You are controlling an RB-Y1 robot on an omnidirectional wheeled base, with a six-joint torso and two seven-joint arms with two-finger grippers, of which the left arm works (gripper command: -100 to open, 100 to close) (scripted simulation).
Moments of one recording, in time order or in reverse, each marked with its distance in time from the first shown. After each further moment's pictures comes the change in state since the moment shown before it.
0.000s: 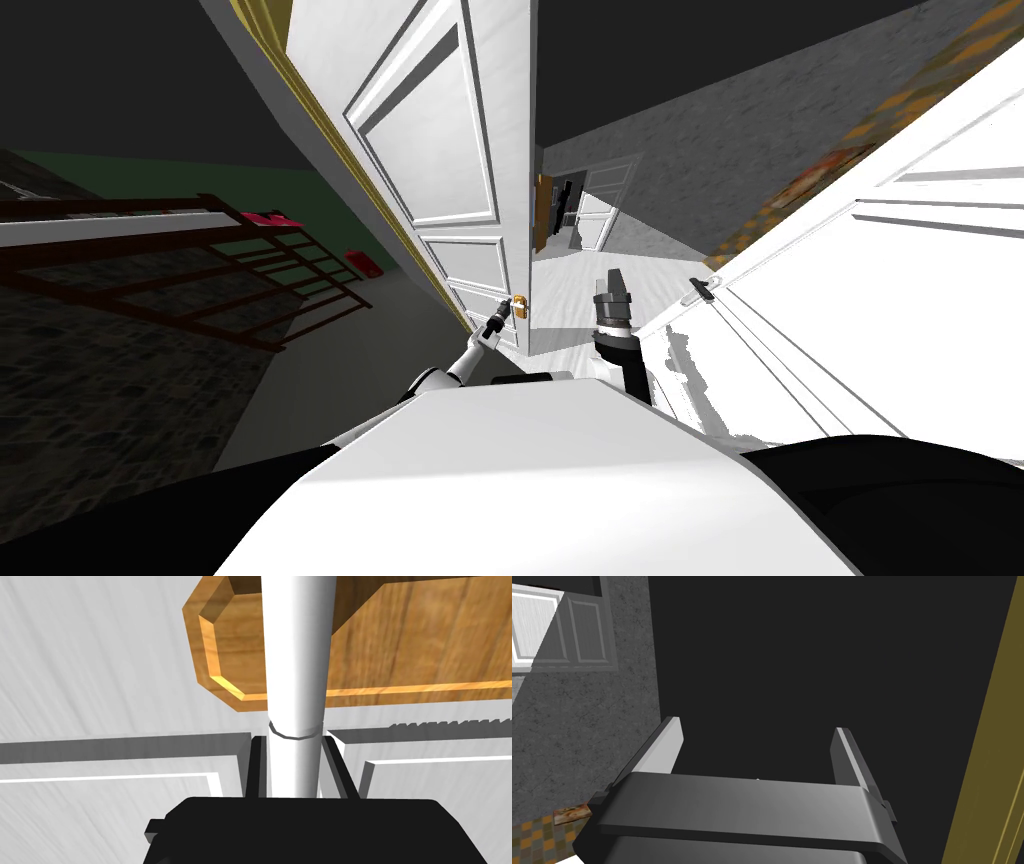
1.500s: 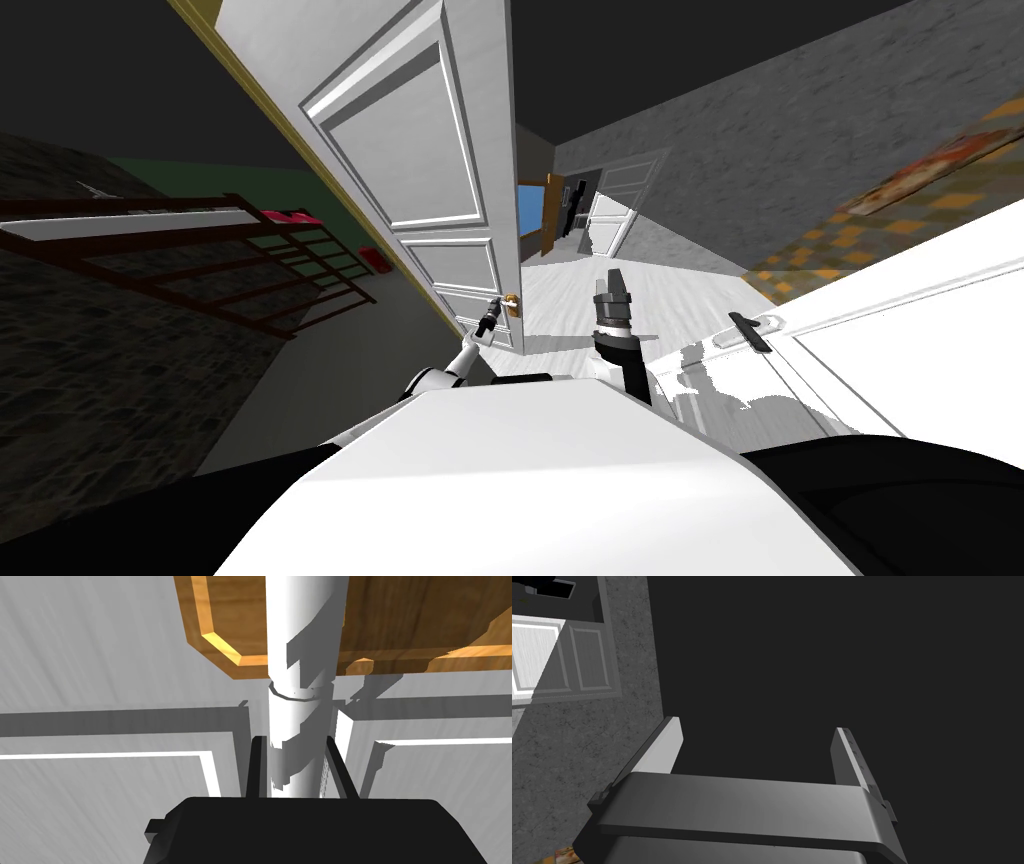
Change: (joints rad) arm -0.017 -0.001 0.170 0.075 0.040 -0.021 -0.082
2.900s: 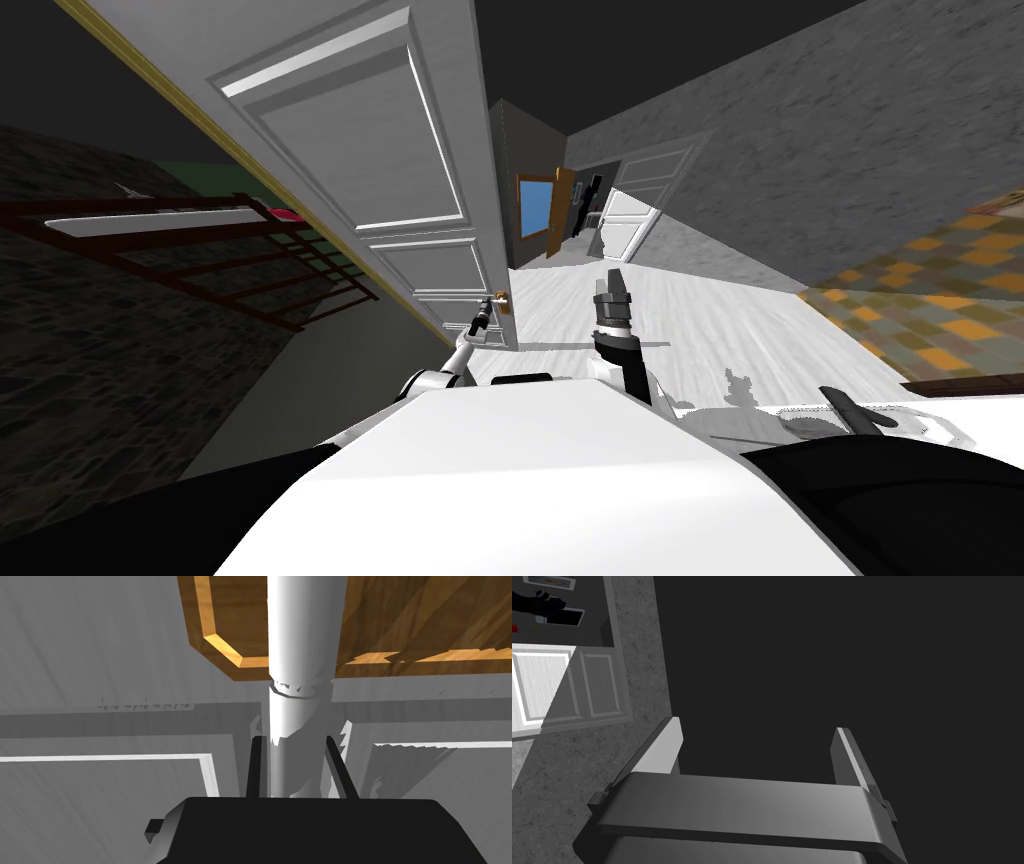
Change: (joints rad) arm 0.001 0.023 0.126 0.000 0.032 0.014 -0.051
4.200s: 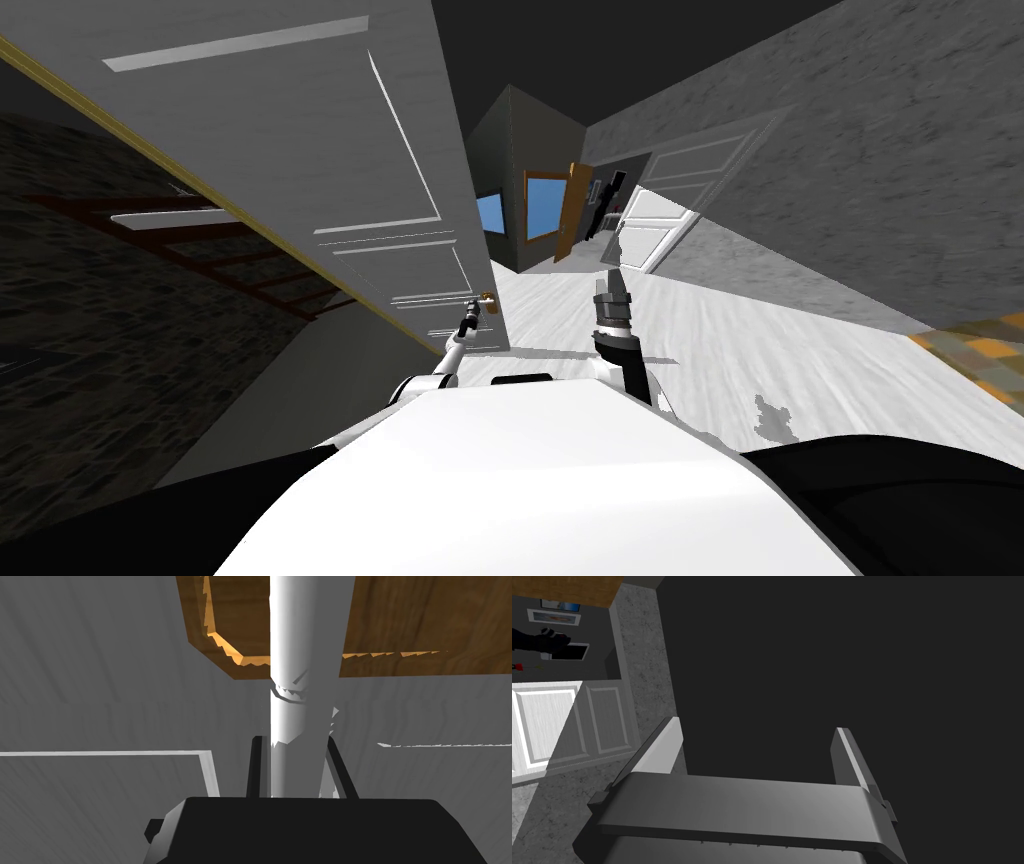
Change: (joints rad) arm 0.027 0.044 0.149 -0.012 0.041 0.009 -0.055
